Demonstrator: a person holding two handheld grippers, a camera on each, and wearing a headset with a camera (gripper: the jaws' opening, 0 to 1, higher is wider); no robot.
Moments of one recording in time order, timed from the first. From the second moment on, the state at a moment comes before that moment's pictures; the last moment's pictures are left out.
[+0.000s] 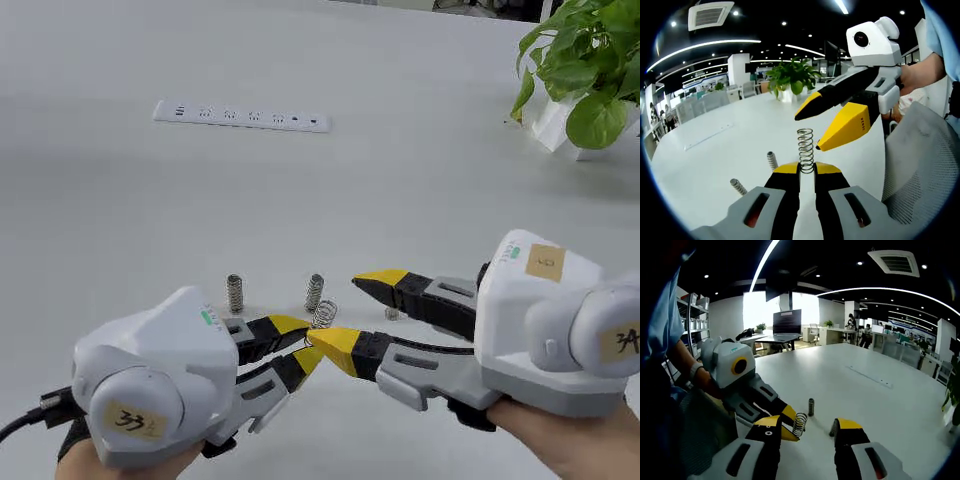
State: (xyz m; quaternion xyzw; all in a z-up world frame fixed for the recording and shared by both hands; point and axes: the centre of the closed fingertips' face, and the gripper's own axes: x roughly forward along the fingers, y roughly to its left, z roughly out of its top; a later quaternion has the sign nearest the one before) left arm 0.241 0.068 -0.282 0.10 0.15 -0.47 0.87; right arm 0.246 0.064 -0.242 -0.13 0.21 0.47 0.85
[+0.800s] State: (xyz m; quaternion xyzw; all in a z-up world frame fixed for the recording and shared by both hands) left arm 0.228 0.057 -0.287 0.11 0.16 -0.50 0.84; right arm 0.212 0.066 -0.242 -0.41 0.28 0.68 0.54
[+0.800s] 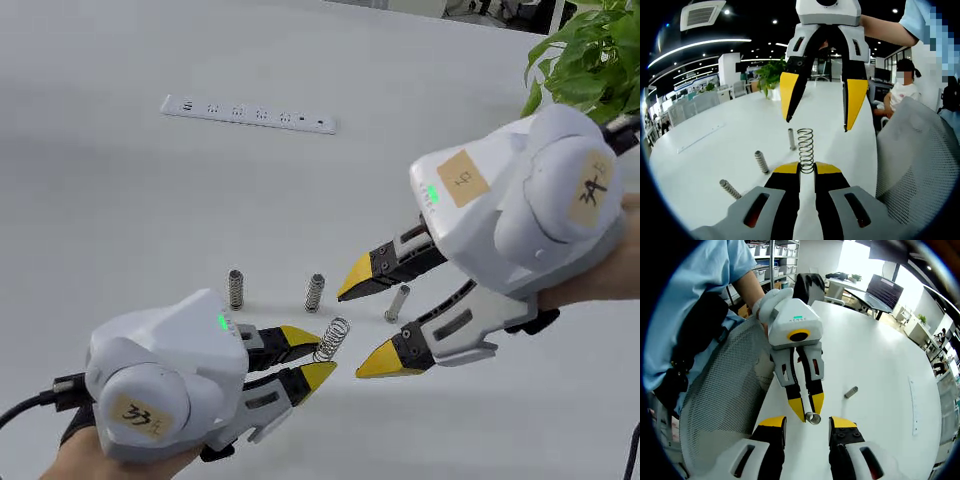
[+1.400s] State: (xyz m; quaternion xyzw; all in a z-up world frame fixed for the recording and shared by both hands) left arm 0.222 0.052 -0.284 0.10 0.15 -0.52 0.83; right arm 0.215 0.066 -0.264 -0.45 0.31 0.69 0.48
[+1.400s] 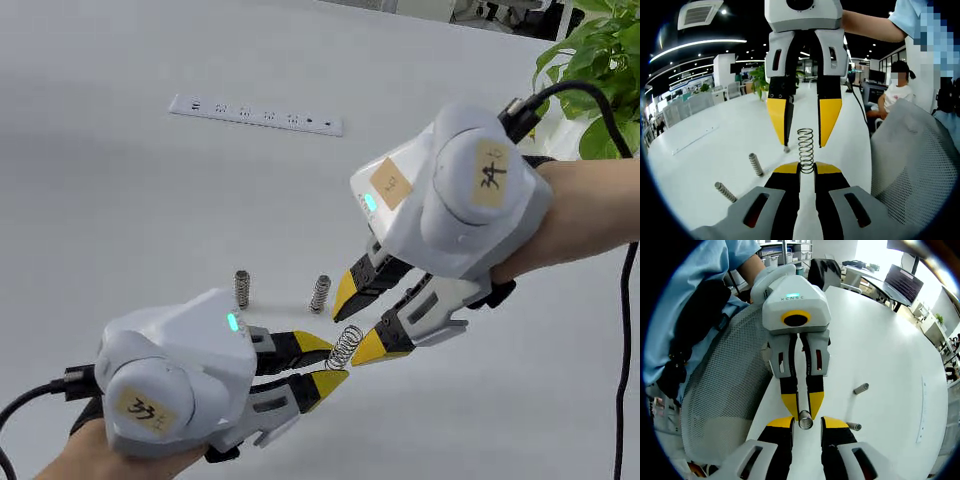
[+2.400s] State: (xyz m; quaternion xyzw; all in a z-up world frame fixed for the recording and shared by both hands) left arm 0.219 0.044 -0.279 0.11 0.15 -0.54 0.82; right arm 0.207 0.062 -0.275 -0.43 0.35 0.69 0.46
